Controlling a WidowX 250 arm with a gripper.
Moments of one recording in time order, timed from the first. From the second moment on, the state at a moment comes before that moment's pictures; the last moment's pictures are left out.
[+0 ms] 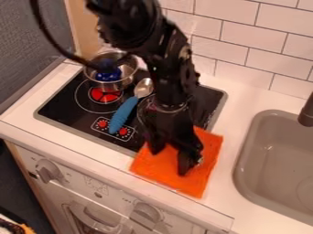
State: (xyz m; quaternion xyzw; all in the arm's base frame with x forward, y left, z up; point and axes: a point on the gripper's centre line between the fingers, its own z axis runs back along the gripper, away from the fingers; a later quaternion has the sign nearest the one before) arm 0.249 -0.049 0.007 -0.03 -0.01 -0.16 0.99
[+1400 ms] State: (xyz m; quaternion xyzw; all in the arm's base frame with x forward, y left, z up) arm 0.247 -0.057 0.077 0.02 -0.04 -0.15 0.99
